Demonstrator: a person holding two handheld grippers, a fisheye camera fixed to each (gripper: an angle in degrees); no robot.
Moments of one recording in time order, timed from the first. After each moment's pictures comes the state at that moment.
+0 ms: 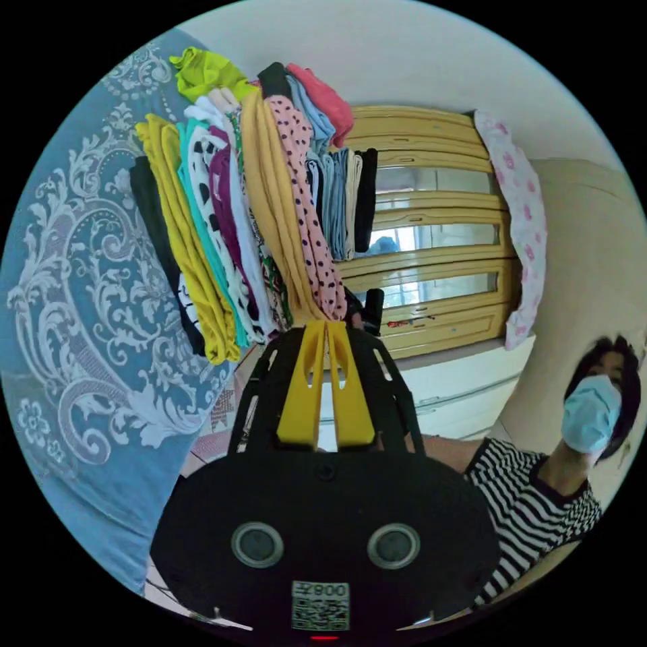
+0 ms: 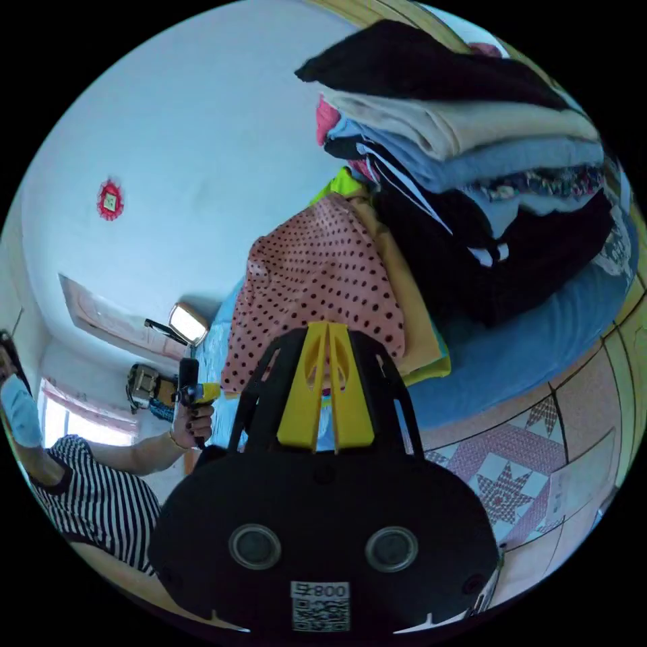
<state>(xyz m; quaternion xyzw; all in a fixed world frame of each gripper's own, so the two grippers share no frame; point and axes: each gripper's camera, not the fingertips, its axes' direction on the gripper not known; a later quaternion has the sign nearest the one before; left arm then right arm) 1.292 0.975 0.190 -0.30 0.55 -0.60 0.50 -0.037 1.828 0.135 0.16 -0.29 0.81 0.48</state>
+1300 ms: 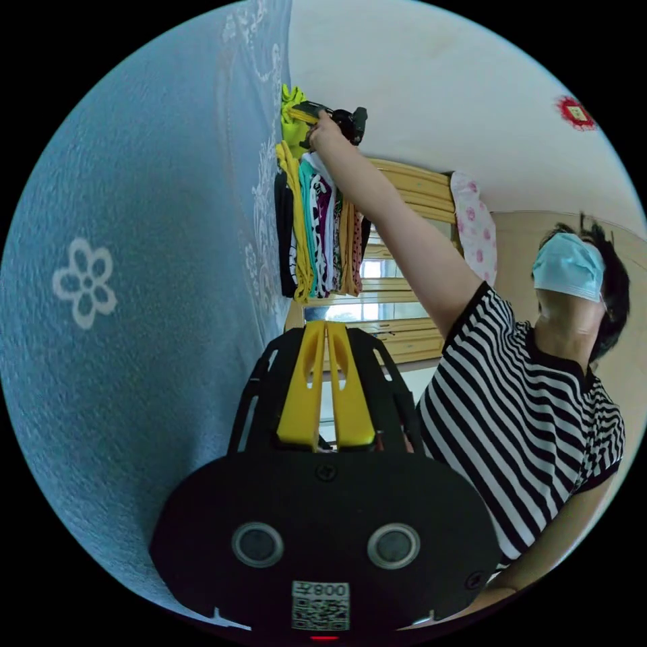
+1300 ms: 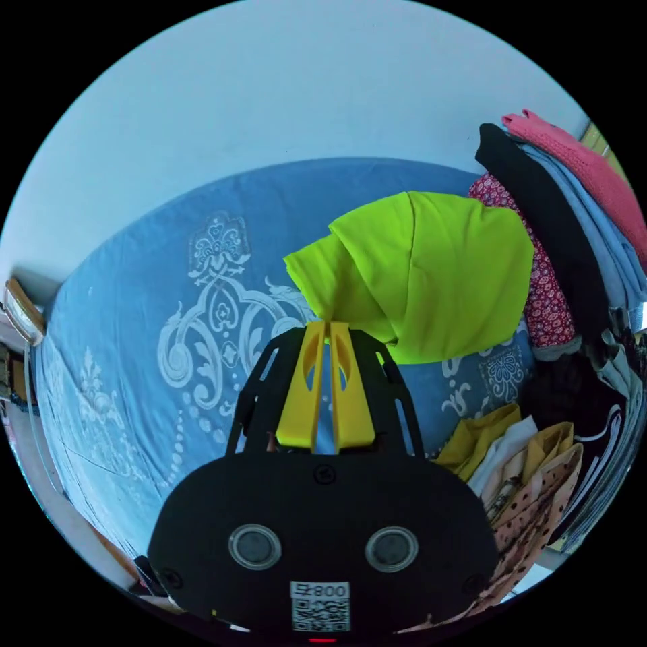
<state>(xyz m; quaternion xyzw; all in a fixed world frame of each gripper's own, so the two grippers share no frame) 0.945 1.115 -0.165 -0.24 0.54 -0.69 0.42 0.436 1.222 0.290 -0.14 -0.17 0.72 0.65</state>
